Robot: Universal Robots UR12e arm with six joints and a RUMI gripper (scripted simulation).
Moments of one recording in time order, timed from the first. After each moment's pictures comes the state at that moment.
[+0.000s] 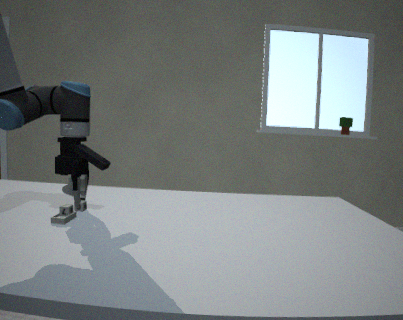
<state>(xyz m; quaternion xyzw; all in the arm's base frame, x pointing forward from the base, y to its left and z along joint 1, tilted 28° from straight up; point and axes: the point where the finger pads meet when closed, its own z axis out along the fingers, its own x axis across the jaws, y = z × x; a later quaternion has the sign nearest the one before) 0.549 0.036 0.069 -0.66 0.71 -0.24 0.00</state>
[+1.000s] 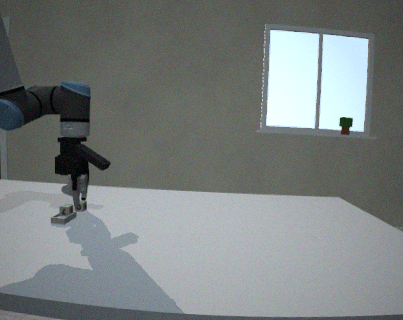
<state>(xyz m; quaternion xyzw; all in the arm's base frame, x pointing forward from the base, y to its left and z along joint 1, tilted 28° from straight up) 0.549 0.036 0.069 -0.66 0.71 -0.24 0.00</state>
